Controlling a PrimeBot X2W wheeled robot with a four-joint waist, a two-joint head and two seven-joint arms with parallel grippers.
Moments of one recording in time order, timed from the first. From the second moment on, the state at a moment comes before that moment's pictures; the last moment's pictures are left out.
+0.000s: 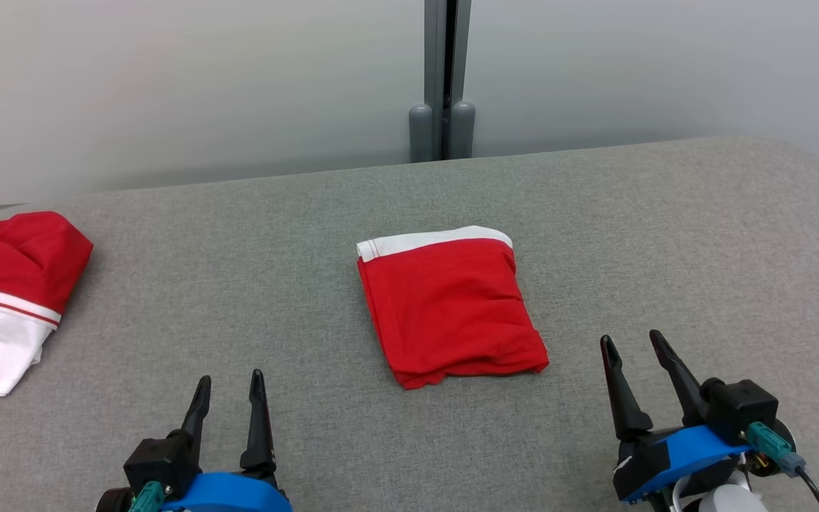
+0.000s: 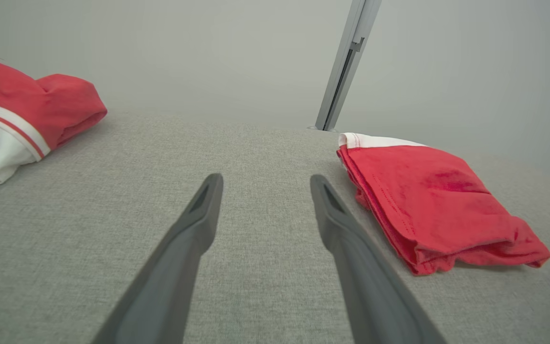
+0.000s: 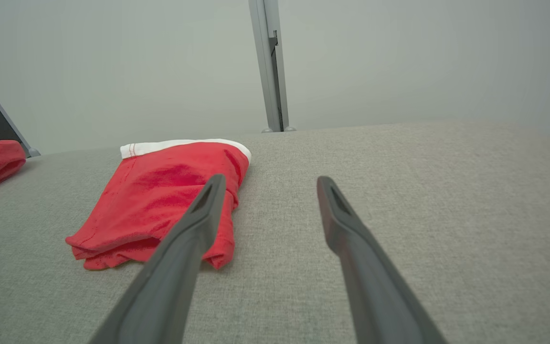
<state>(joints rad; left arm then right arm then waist) -0.03 0.14 -0.28 0.30 -0.41 0.09 -0.26 -0.15 -0.05 0.07 0.39 0.17 0.13 -0.26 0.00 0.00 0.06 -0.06</state>
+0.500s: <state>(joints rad) -0.03 0.12 -0.24 0.31 -0.37 0.05 -0.26 -0.16 -0.05 0.08 0.44 0.17 0.13 -0.26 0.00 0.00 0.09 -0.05</state>
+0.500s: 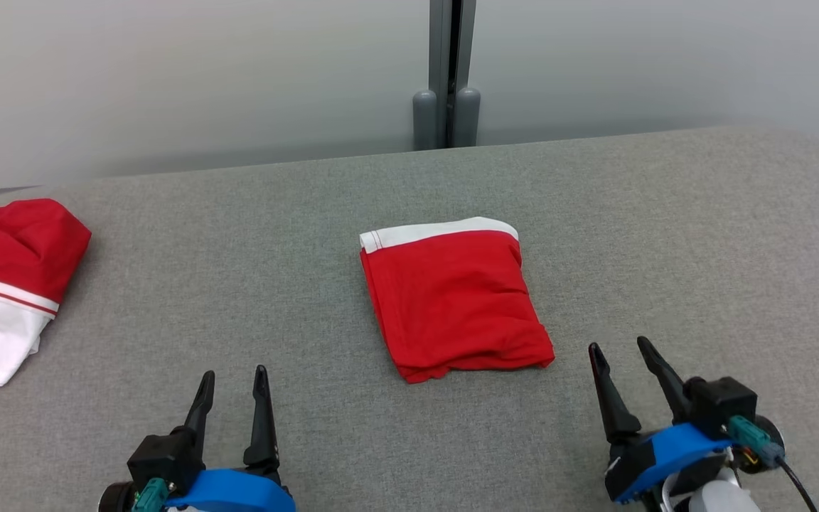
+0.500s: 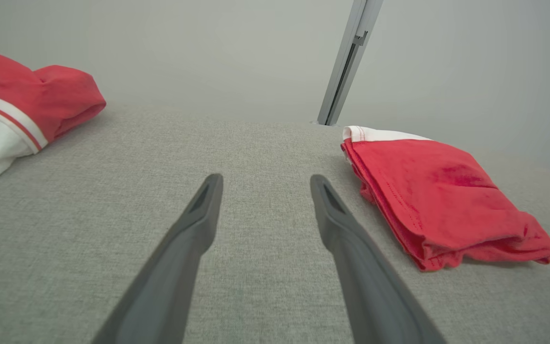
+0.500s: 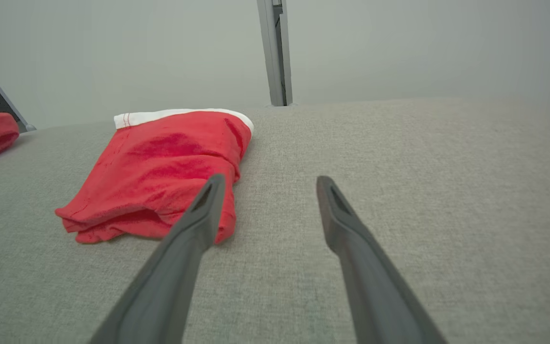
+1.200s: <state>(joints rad) -0.10 0.07 -0.24 0.31 -0.33 0.02 -0.26 -0.58 -0.16 0.07 0.60 0.28 0.13 0.38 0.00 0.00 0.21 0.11</state>
